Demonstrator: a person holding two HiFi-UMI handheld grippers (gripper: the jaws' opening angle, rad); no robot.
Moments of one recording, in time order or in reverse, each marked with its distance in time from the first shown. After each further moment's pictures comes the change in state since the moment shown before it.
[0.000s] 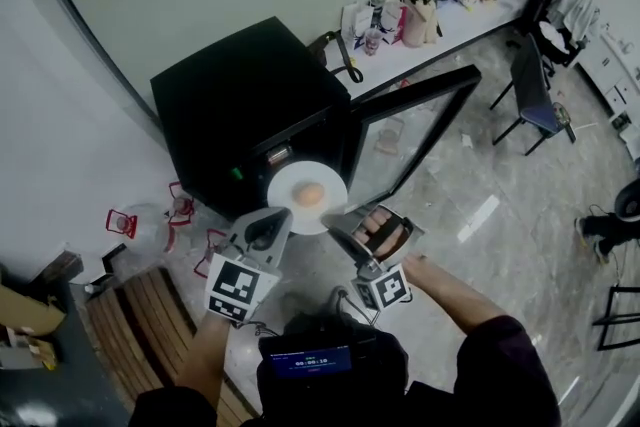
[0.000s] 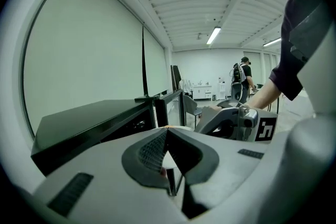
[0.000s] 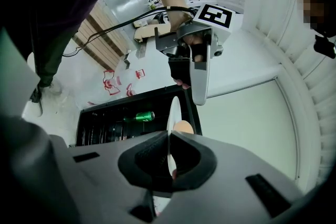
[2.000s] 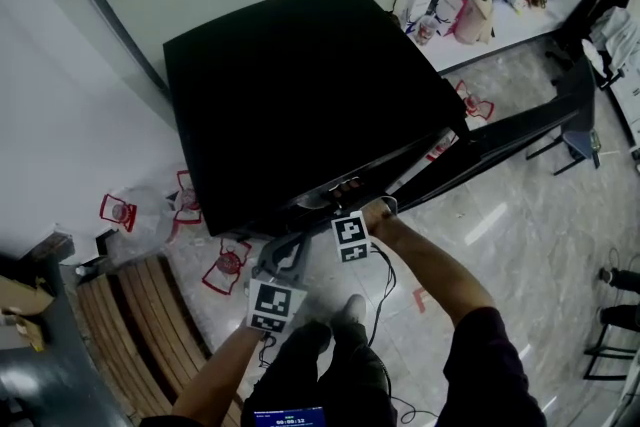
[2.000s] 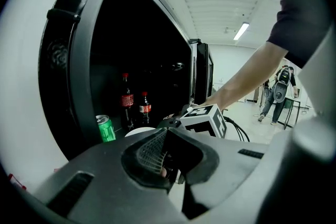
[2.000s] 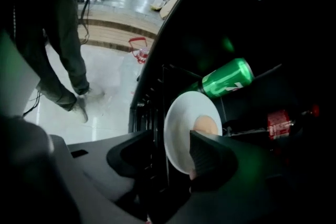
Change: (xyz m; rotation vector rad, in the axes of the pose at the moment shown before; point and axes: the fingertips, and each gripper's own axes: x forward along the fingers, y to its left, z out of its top) left arm 0.061 0.088 -0.231 -0.203 0.081 0.152; right arm 0.277 0.246 -0.079 0.102 0.189 0.723
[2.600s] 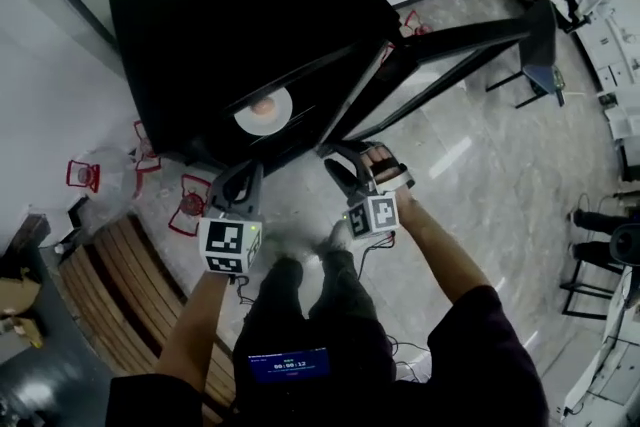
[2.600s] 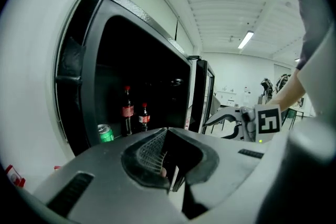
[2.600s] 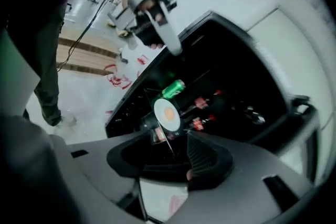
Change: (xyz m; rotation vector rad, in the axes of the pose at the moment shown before) left arm -0.027 -0.008 0.042 -0.072 -0.065 0.035; right arm -0.186 0.030 -0.037 0.341 -0.128 -0.448
